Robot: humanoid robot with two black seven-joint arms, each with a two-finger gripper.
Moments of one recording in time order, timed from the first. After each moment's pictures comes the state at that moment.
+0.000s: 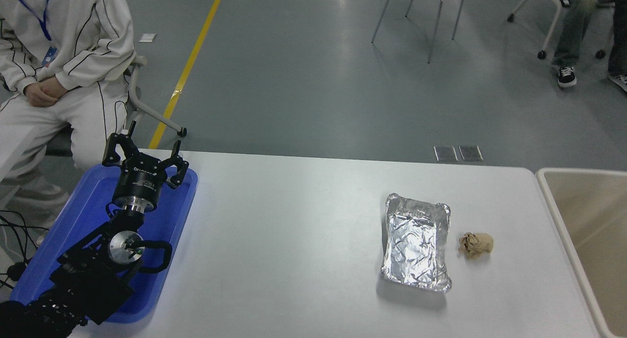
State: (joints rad) left arm -0.62 0.18 -0.87 -0.41 -0.09 -0.57 -0.51; right arm 1.09 -0.89 -0.92 0.31 -0.44 0.69 0.18
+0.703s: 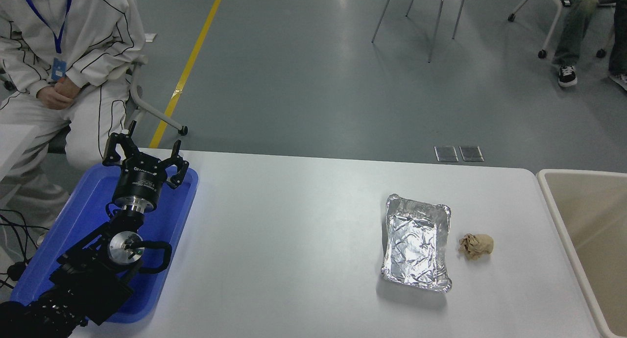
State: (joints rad) left arm -0.62 0.18 -0.87 -0.41 -0.09 -0.57 -0.51; right arm 0.72 -0.70 -0.65 0.17 -0.35 0.27 0.04
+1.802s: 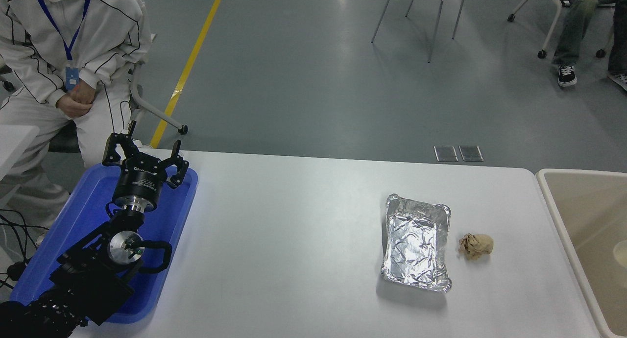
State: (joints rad) left arm -0.62 0.18 -0.87 -0.41 -0.09 -0.57 -0.51; right arm 0.64 -0.60 -0.47 0.16 -0.28 -0.05 -0.01
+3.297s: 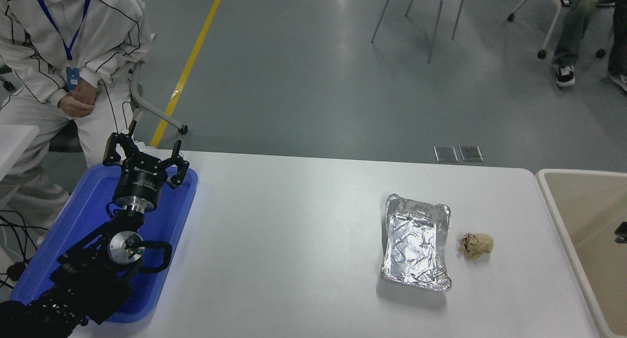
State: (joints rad) left arm -0.62 0.18 -0.87 -0.41 -0.09 -0.57 -0.51; right arm 1.32 -1.01 -0.93 1.01 -0.37 0.27 -0.01
